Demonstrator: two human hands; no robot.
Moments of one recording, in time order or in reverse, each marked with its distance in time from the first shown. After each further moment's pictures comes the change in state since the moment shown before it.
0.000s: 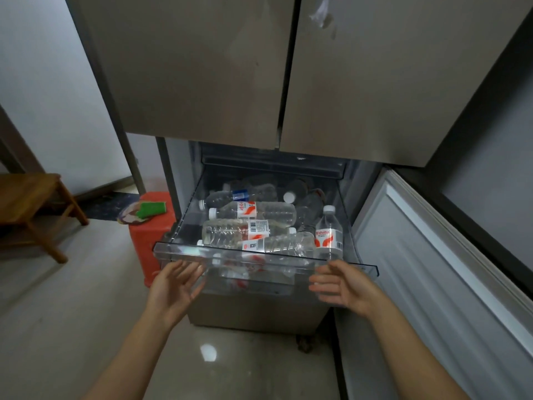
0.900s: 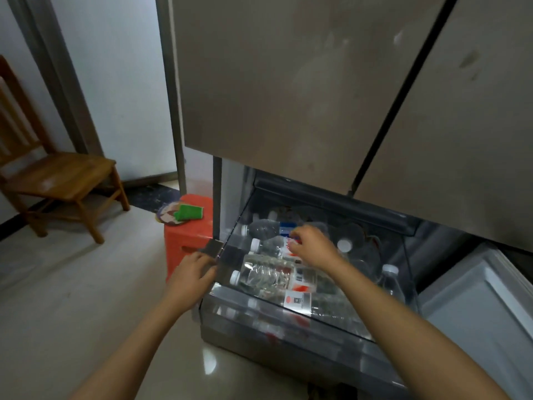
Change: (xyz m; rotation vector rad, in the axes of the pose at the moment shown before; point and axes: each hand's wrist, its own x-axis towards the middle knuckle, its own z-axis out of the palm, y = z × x) left_hand 0.062 0.071 0.000 1.628 0.095 0.688; right_hand 0.136 -0.117 0.150 -1.380 0.017 -0.739
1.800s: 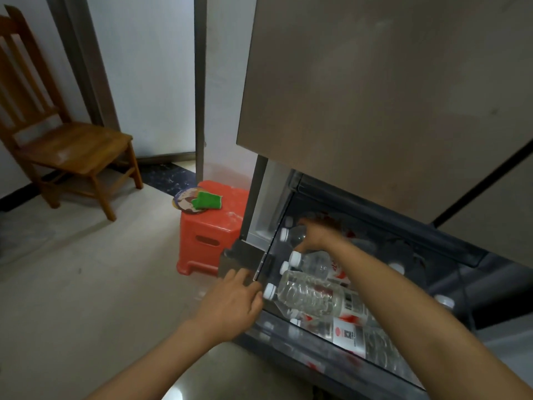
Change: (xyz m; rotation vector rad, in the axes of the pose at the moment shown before) left_hand 0.005 -0.025 0.005 0.351 -0.131 0.300; right_hand 0.127 -0.027 0.052 -0.294 -0.351 0.118
